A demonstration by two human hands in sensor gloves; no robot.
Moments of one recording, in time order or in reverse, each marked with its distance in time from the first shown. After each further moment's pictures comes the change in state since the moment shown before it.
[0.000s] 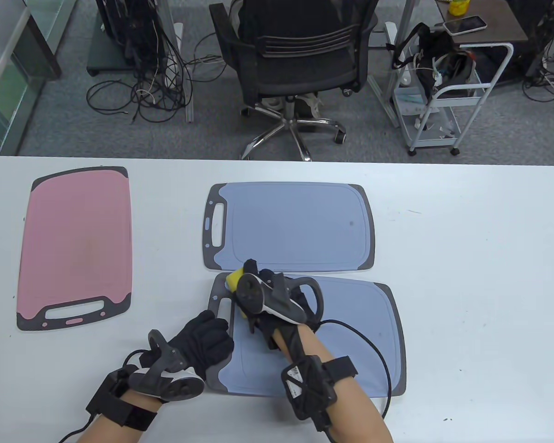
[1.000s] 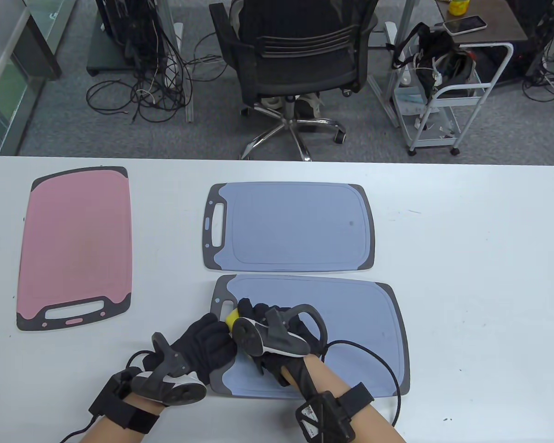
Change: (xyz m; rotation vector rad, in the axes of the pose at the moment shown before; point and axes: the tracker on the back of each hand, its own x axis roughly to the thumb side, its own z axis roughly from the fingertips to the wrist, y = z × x) left_hand 0.007 0.000 -0.001 0.023 -0.021 0.002; right_hand -0.003 0.007 0.063 0.101 -0.190 0.088
